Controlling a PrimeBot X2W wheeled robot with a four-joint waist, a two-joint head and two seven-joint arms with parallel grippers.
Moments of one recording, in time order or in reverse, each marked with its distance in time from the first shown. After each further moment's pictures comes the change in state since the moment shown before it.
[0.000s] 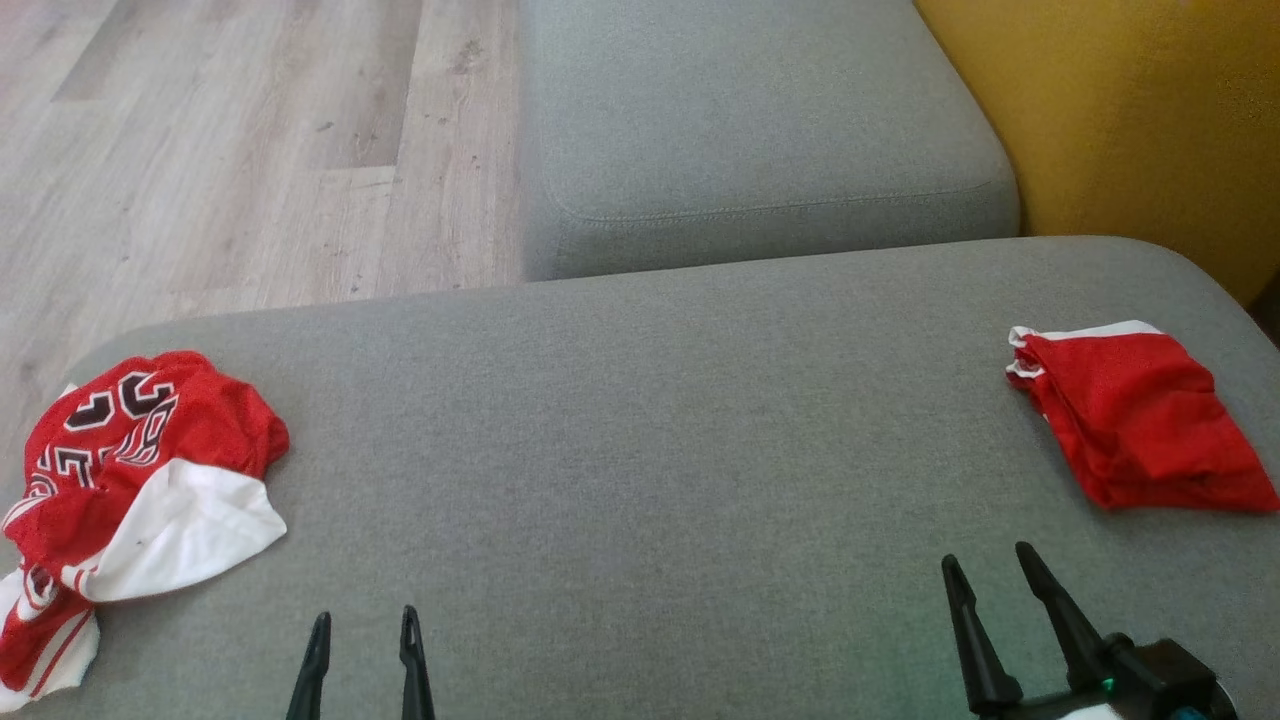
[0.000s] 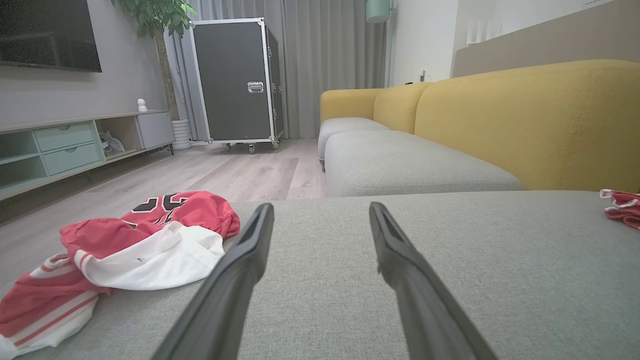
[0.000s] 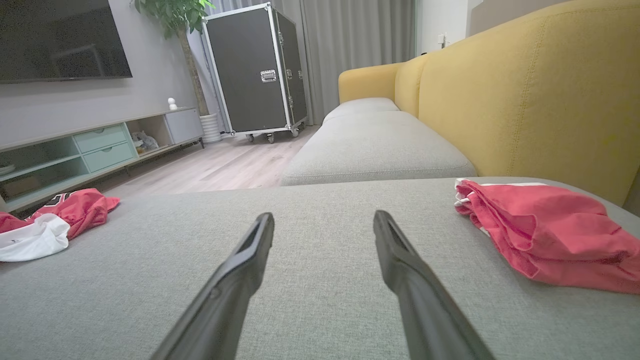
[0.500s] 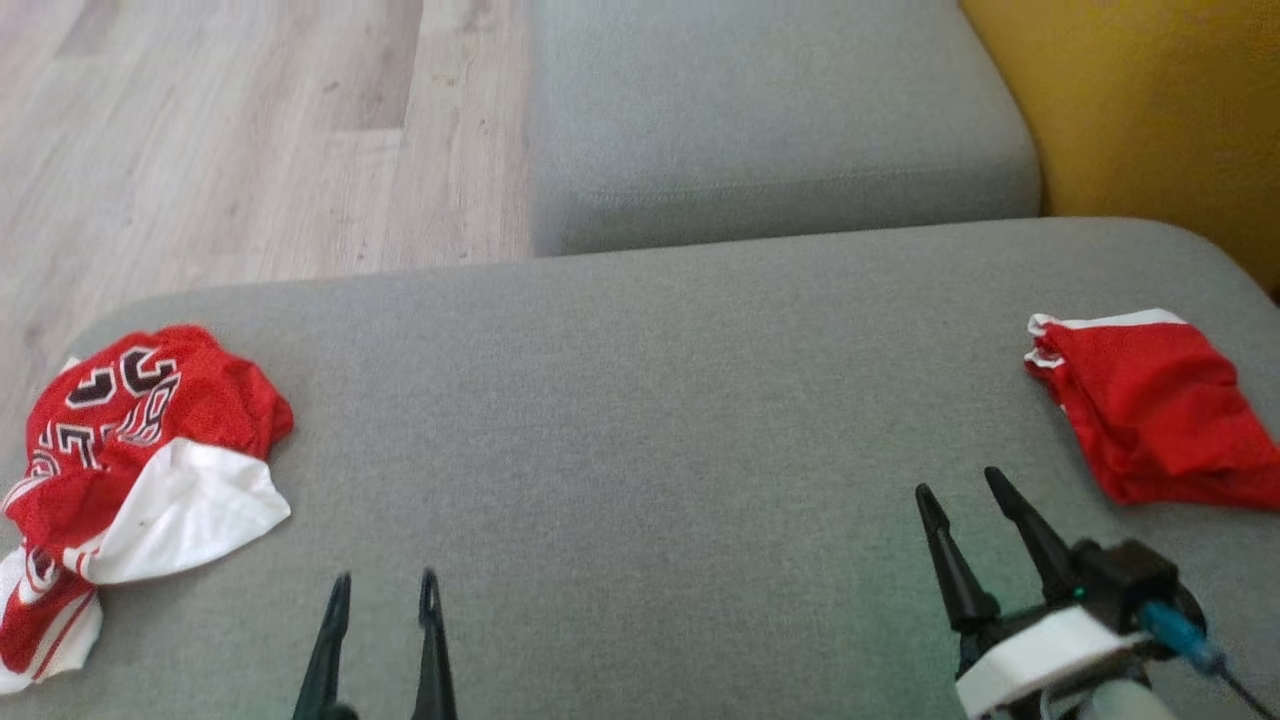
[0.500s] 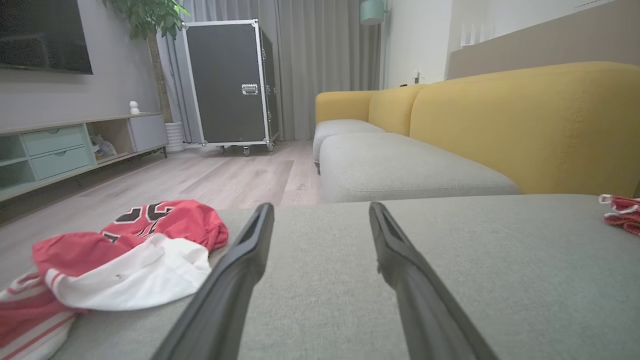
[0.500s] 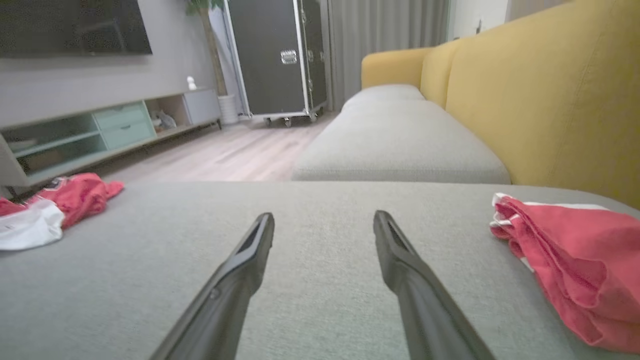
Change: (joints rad) left arm -0.106 -0.002 -0.042 0.037 0.000 0.000 0.000; right arm -0.275 -0.092 0.122 0.263 0.084 0.000 0.002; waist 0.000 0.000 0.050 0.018
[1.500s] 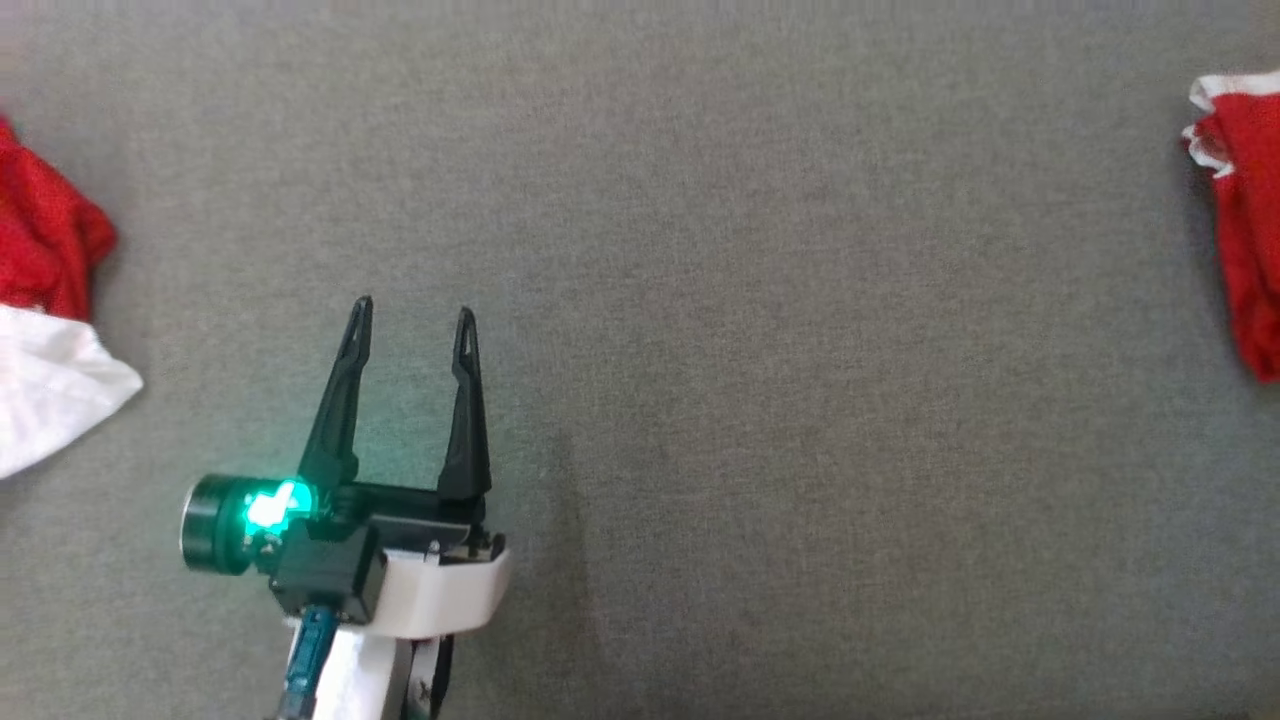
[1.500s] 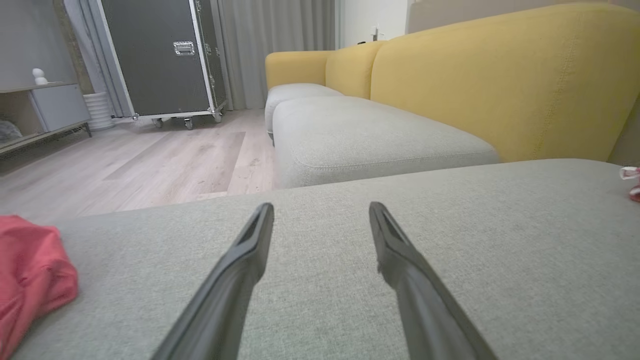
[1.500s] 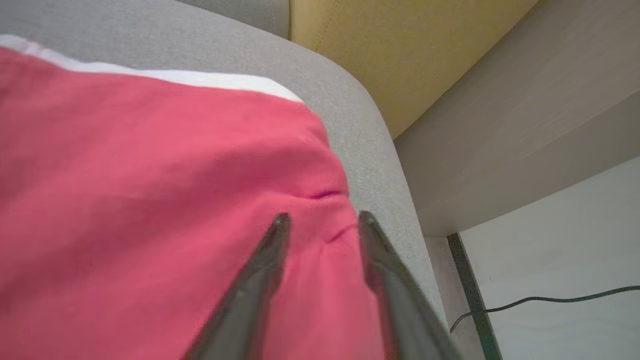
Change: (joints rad) left arm -0.341 -0.001 -0.035 -0.084 0.067 -0.043 0.000; right arm -0.438 -0.390 -0.393 0.232 -0.188 0.000 0.319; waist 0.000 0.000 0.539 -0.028
